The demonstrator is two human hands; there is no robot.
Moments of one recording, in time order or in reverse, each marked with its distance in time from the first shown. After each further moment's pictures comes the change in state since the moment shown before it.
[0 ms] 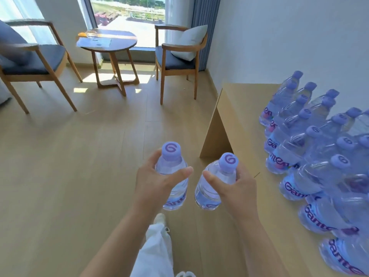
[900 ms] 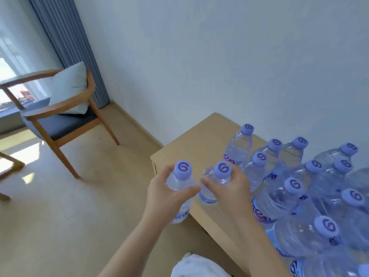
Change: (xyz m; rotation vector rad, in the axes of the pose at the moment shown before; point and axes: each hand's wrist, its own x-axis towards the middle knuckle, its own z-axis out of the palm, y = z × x) left_hand 0.423 0.034 0.254 0.188 -0.708 0.037; right_hand 0.404 0.069 -0.023 -0.086 0.596 0.212
